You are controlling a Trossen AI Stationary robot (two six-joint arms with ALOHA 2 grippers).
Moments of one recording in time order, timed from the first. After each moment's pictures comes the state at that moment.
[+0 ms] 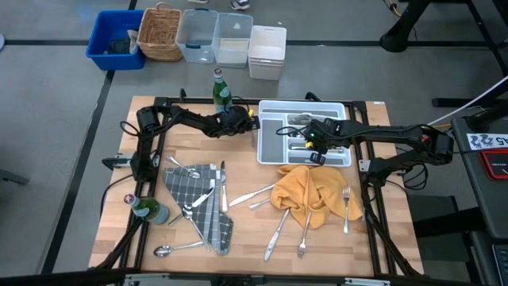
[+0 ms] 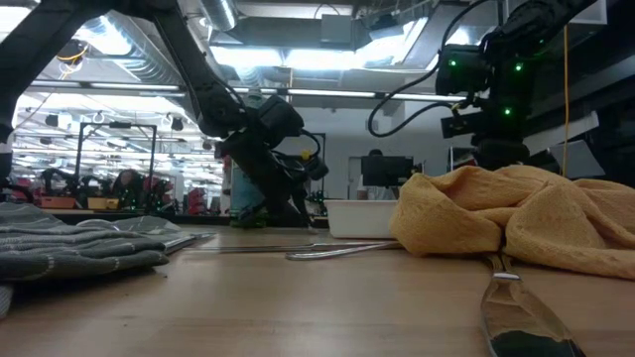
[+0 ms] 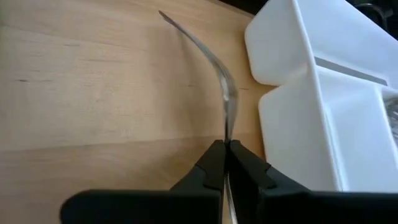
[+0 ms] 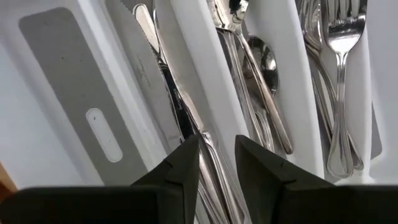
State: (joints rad) left arm 0.48 2.01 1.00 0.30 -0.20 -1.05; right arm -0.37 1.32 0.77 -0.72 0.25 -0.05
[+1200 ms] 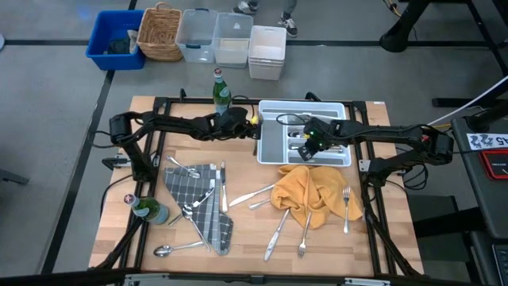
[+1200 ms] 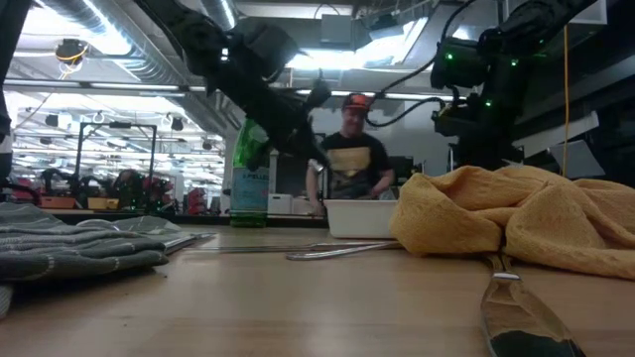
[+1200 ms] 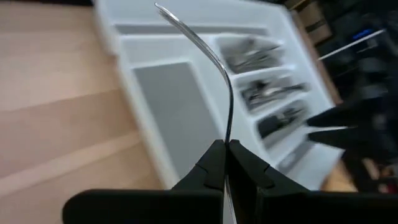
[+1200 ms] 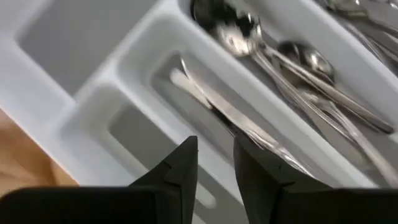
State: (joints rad) left arm 0.32 1.71 1.00 0.13 -0.14 -0.88; right arm -0.37 1.32 0.77 -0.60 0.08 0.49
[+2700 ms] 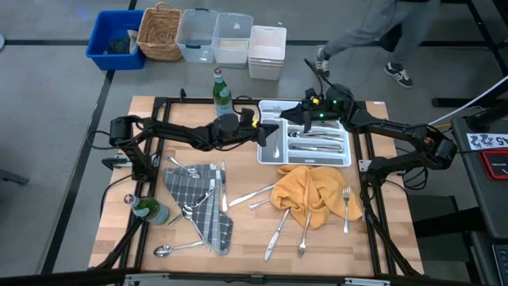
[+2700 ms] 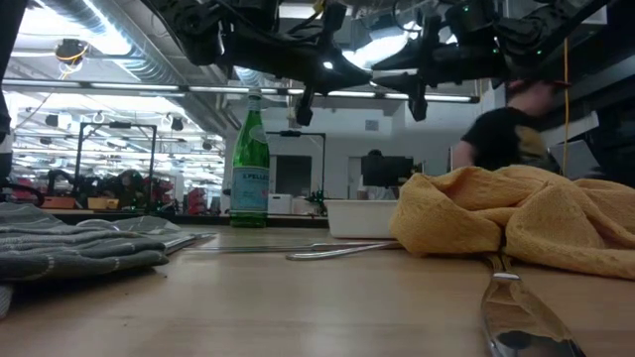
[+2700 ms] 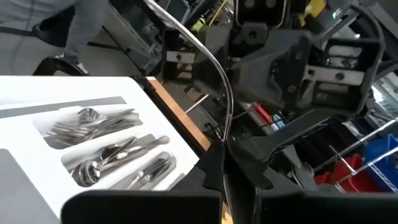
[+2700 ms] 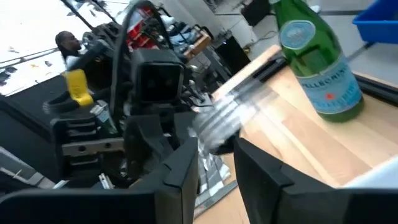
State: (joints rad) left arm 0.19 1.71 1.00 0.65 -0.14 -0.77; right arm -0.62 1.28 0.77 0.40 -0.64 0.60
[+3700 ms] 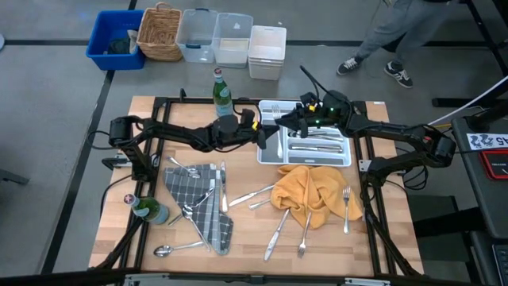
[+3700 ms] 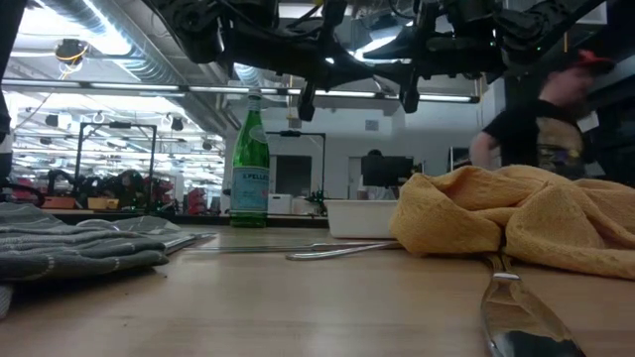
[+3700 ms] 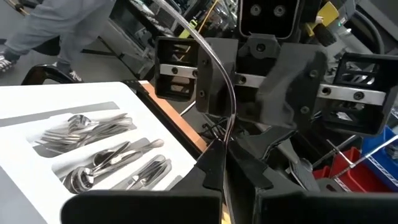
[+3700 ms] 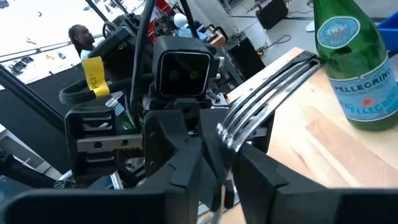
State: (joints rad) left arm 0.18 1.71 1.00 0.67 -0.14 -0.73; right arm -0.51 1.30 0.77 0.47 -0.58 0.60
